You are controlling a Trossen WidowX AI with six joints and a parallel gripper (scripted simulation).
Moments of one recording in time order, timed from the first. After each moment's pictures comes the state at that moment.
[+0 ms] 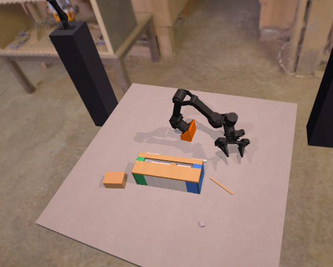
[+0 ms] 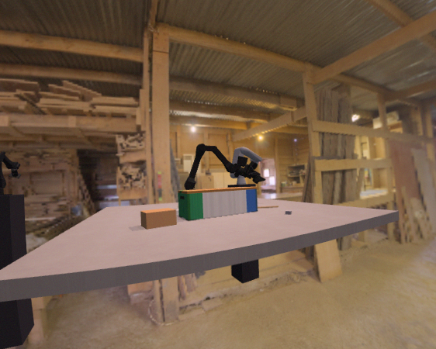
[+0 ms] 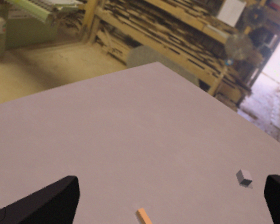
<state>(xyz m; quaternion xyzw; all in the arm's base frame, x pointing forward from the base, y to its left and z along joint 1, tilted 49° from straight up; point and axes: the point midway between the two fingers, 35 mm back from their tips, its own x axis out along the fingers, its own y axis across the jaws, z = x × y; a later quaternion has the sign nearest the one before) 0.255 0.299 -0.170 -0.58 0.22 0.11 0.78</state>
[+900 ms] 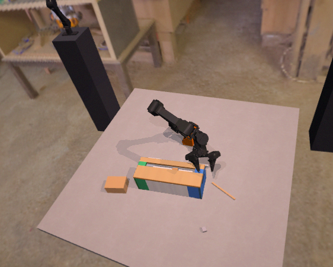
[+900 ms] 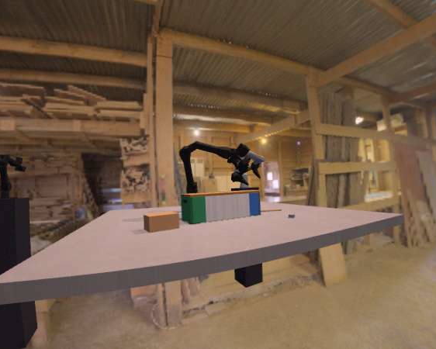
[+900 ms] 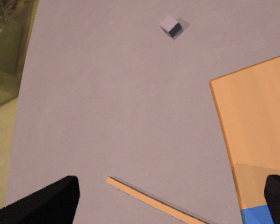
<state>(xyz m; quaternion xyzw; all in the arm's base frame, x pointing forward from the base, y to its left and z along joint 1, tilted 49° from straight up) 0.350 0.193 -0.057 -0.13 0.45 -0.18 0.86</state>
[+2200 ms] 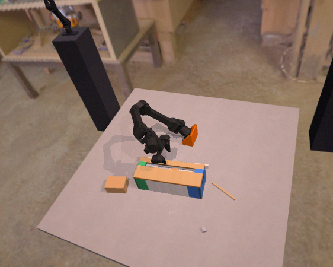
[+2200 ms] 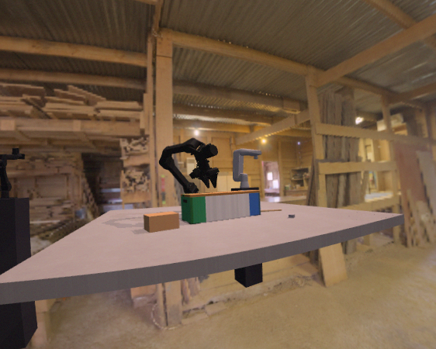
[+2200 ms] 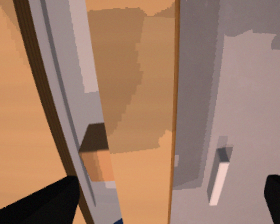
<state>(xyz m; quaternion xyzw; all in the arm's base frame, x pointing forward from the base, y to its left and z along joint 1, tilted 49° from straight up) 0.292 0.028 0.106 0.35 0.36 -0.65 0.57</state>
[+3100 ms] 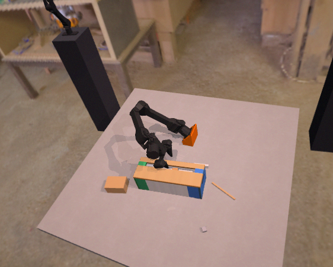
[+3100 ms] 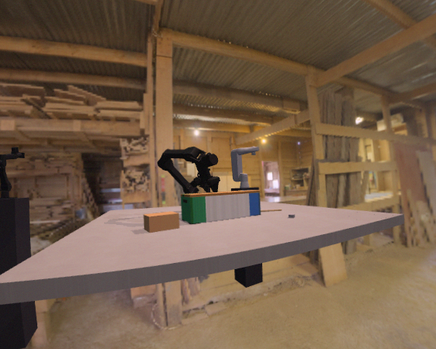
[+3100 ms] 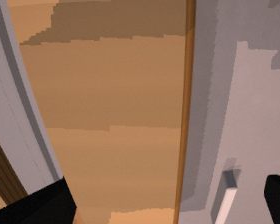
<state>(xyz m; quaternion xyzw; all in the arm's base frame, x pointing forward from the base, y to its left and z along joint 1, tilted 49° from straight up) 0.286 -0.002 0.074 0.36 0.36 -0.65 0.57</state>
